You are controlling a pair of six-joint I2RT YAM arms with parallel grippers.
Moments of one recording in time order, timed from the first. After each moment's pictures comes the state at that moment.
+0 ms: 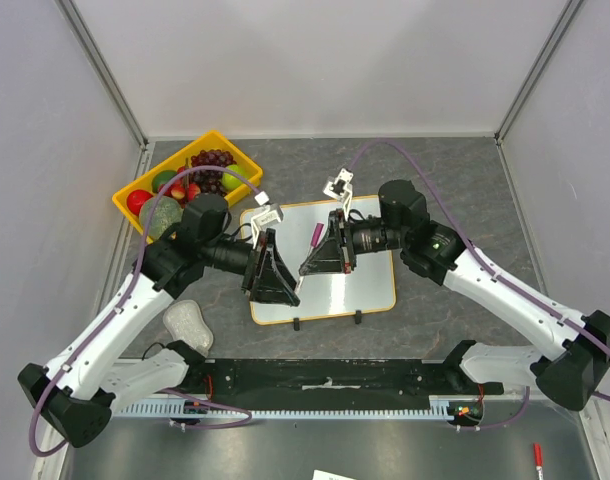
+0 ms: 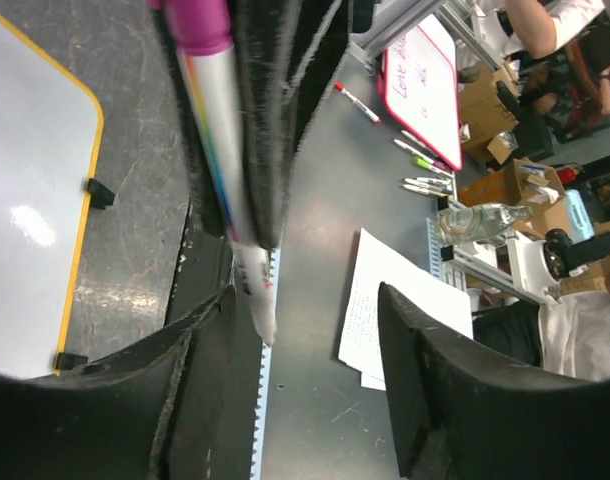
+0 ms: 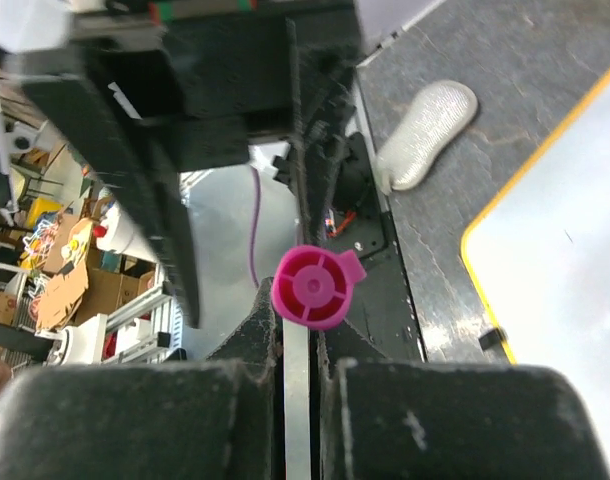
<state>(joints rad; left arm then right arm) -0.59 1.00 1.06 -0.62 1.08 -0.19 0.76 1.21 1.12 -0.14 -0.85 0.53</state>
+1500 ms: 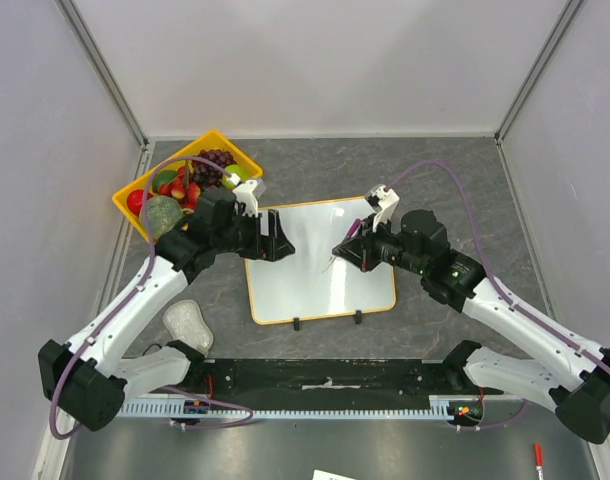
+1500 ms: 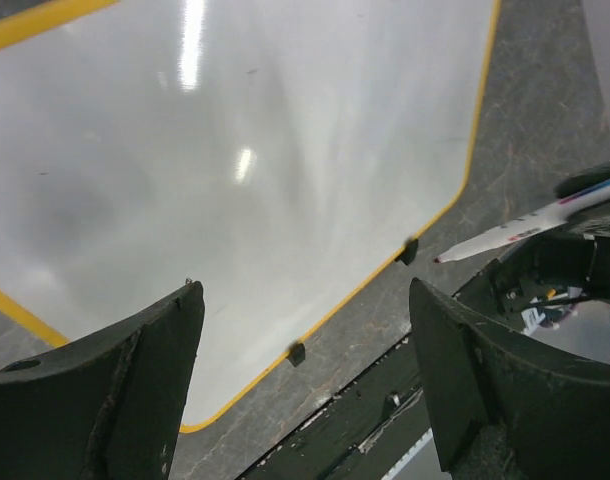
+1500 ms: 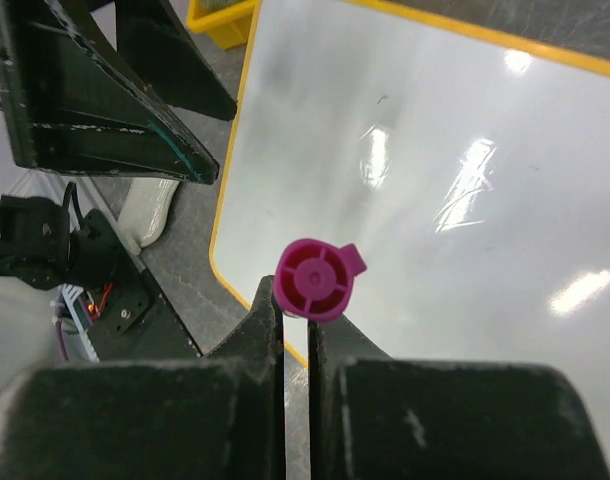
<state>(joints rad) -0.53 1.08 0.99 -0.55 0.30 -0.38 0.73 1.00 0.82 -0.15 -0.24 0.35</state>
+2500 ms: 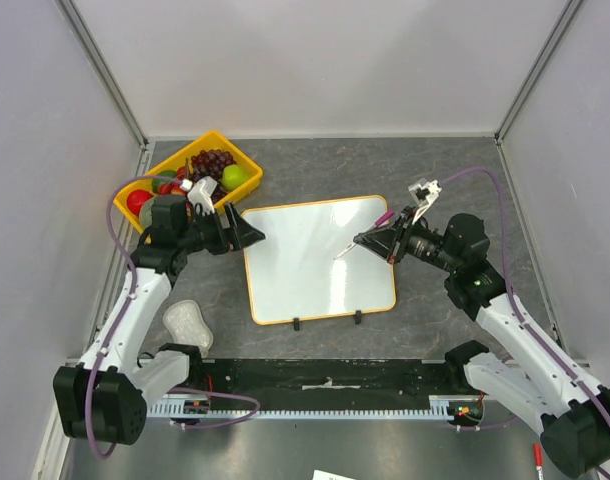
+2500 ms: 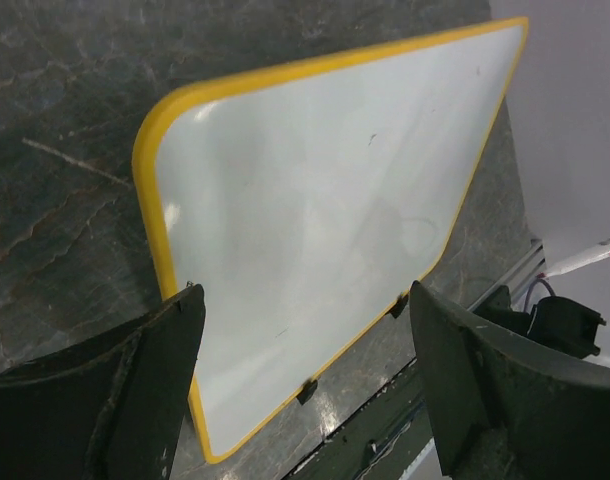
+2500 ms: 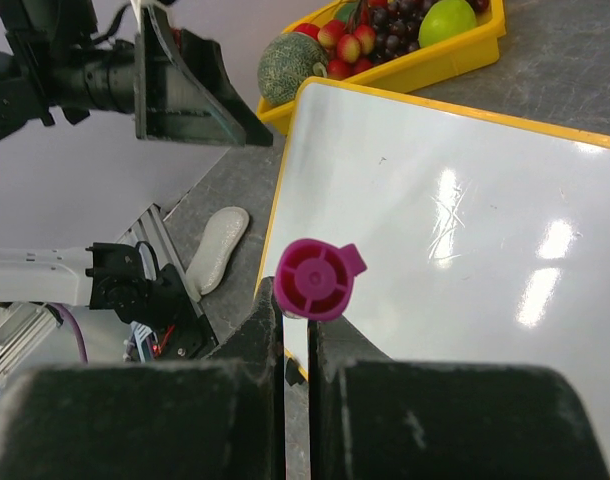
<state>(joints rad) -0.10 1.00 0.75 -0.35 0.61 -0.43 0.41 0.86 0.65 0.14 -0.60 0.51</state>
